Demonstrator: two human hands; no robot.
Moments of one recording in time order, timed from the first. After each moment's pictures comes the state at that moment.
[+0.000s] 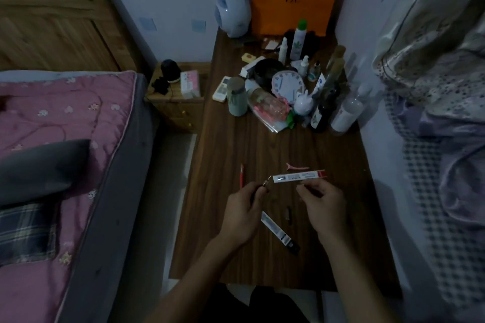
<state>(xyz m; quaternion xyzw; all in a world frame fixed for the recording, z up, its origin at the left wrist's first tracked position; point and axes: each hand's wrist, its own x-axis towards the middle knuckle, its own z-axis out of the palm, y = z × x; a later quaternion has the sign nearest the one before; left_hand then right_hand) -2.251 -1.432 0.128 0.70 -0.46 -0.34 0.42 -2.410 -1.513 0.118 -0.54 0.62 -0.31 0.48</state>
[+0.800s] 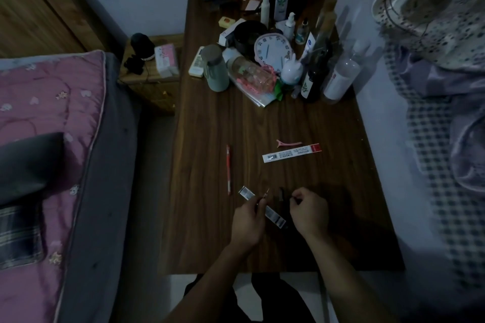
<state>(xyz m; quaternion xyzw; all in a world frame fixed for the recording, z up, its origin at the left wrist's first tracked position) -2.294 -1.424 0.005 0.76 -0.39 -0.42 0.32 -2.430 -1.499 -0.032 -0.62 0.72 -0.07 0.31</state>
